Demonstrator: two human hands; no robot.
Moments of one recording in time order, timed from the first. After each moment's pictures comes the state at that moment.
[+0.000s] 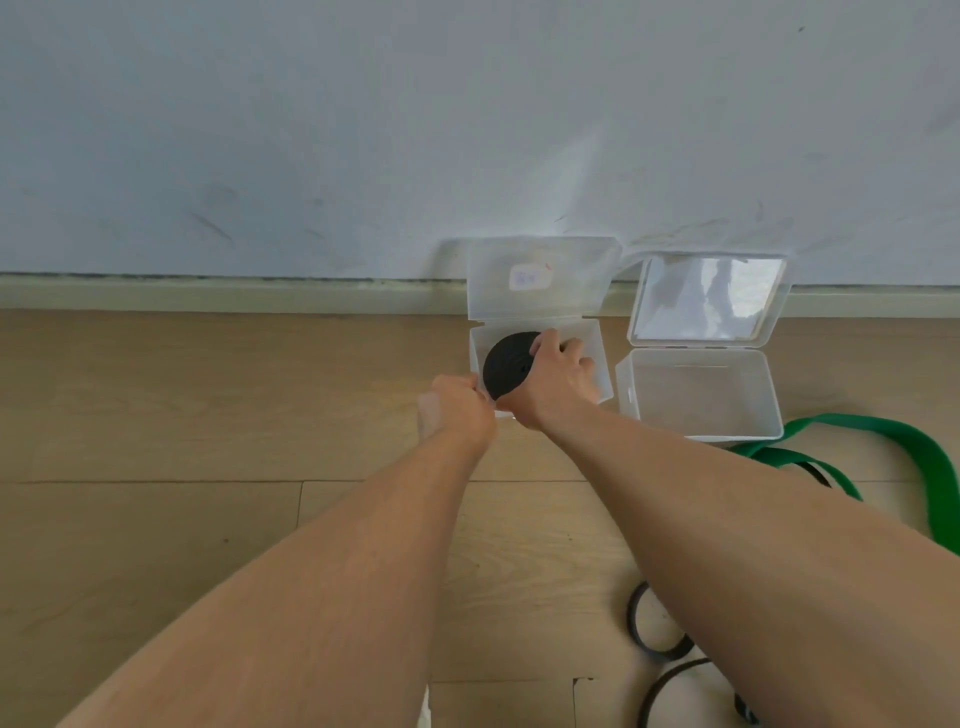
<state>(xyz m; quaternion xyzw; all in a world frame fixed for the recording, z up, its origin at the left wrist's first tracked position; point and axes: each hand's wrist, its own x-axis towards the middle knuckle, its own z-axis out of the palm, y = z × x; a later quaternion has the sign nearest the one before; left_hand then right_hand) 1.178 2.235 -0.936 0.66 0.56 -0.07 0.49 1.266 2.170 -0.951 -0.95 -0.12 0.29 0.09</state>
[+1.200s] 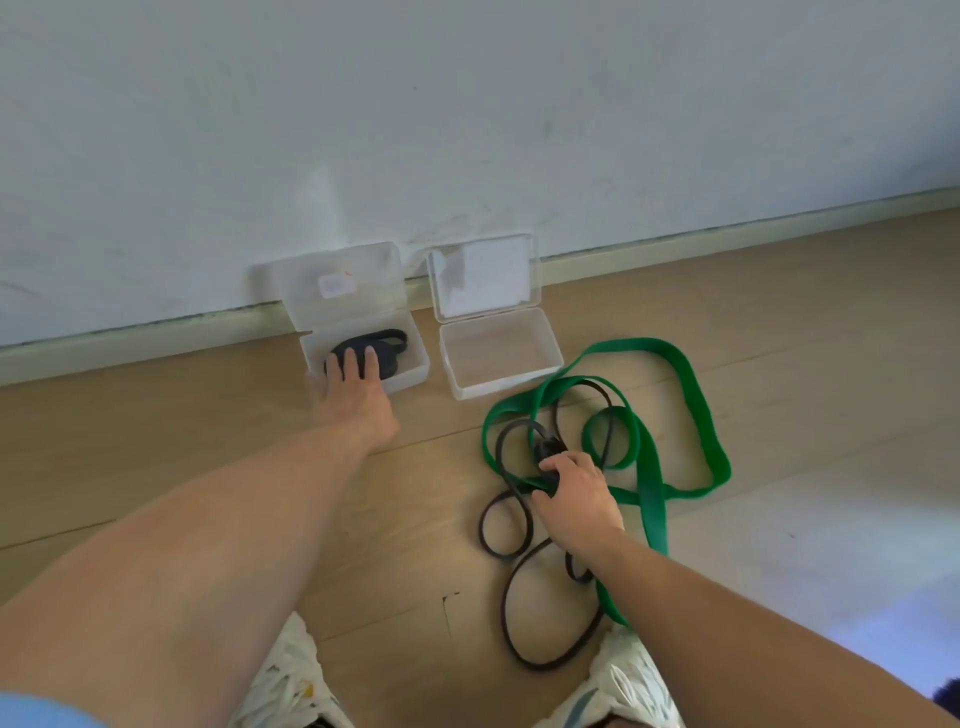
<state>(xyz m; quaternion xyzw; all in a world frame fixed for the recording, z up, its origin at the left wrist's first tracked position) 1.193 2.161 -0.921 0.92 0.26 -0.27 0.08 1.180 1.878 -0.909 -0.95 -0.03 0.27 0.16</state>
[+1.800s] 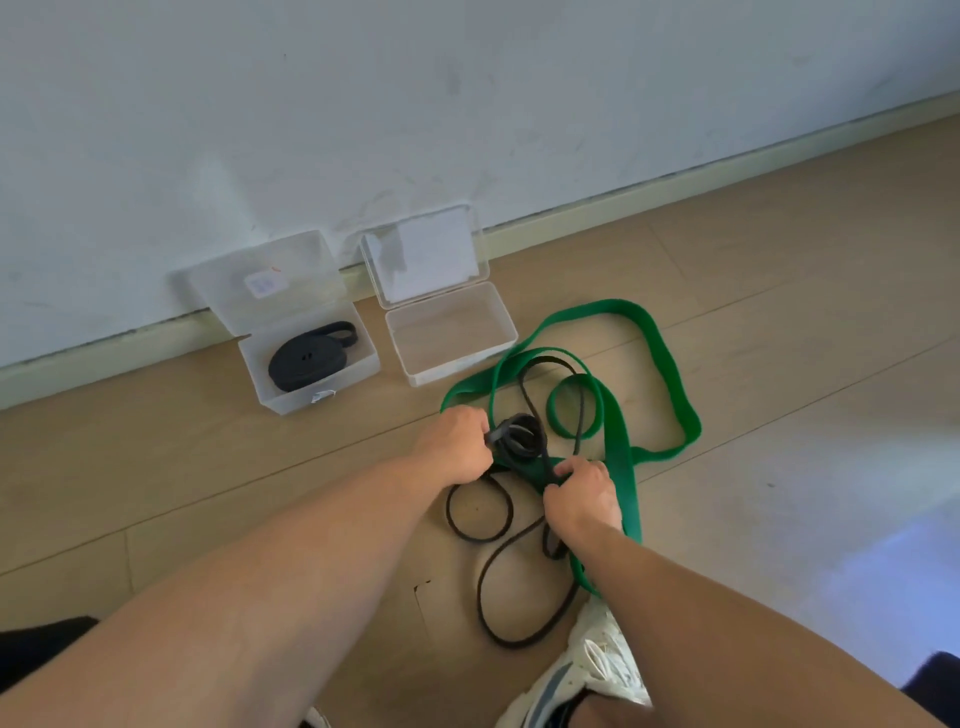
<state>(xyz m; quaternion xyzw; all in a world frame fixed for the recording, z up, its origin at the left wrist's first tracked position) 1.205 2.004 -0.928 0.92 0.08 -0.29 0.26 1.174 1.827 -0.940 -0.92 0.20 0.25 0.25</state>
